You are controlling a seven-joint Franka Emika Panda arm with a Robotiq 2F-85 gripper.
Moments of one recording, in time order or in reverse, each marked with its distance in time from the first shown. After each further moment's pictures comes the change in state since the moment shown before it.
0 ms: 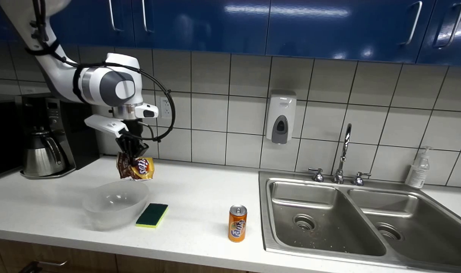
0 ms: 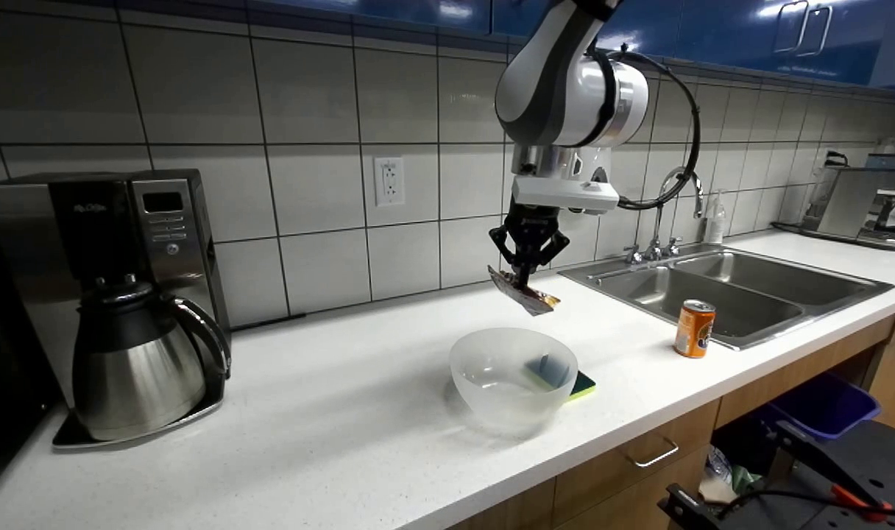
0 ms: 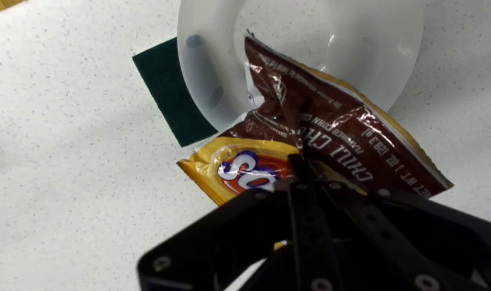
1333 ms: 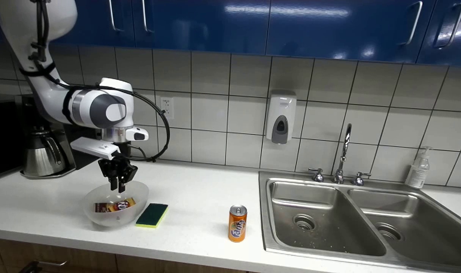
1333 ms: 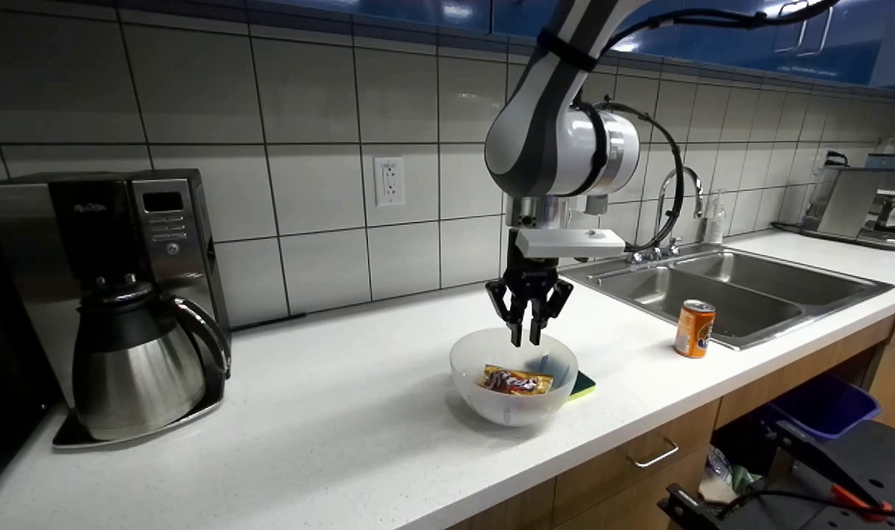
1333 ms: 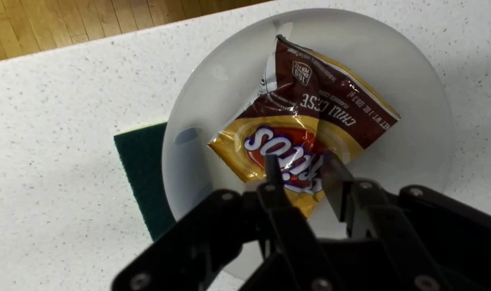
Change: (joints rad) arm -0.007 0.101 0.063 -0.049 0.033 0.001 -0.128
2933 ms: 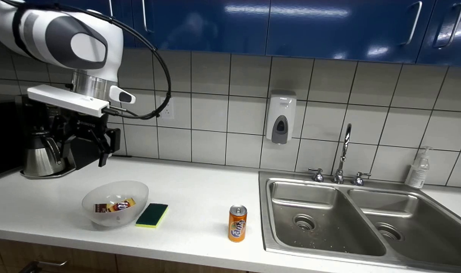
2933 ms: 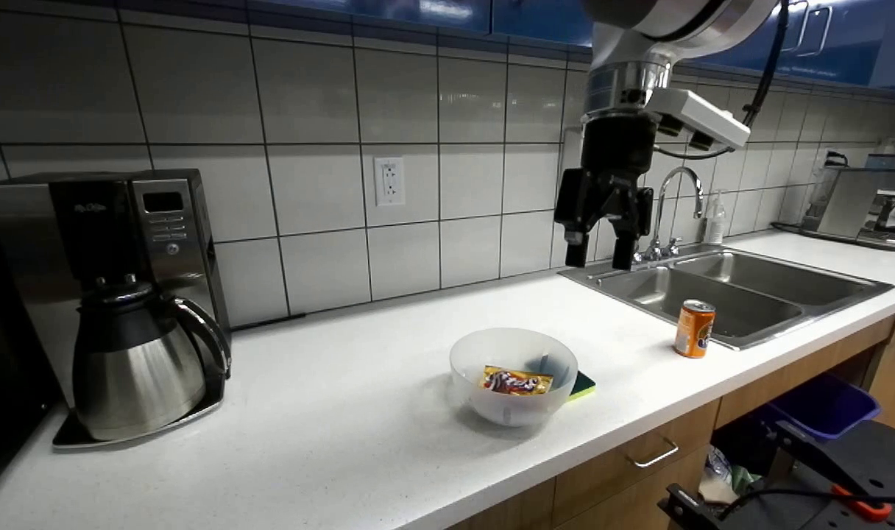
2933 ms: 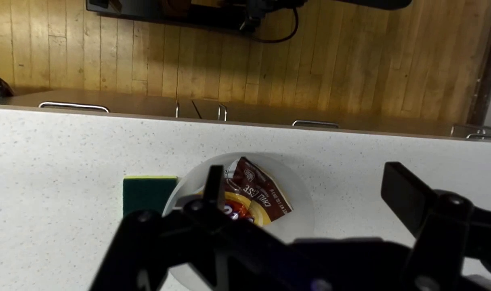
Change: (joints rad) arm -0.062 -0.625 -0.008 -0.258 0.100 -0.463 -0.423
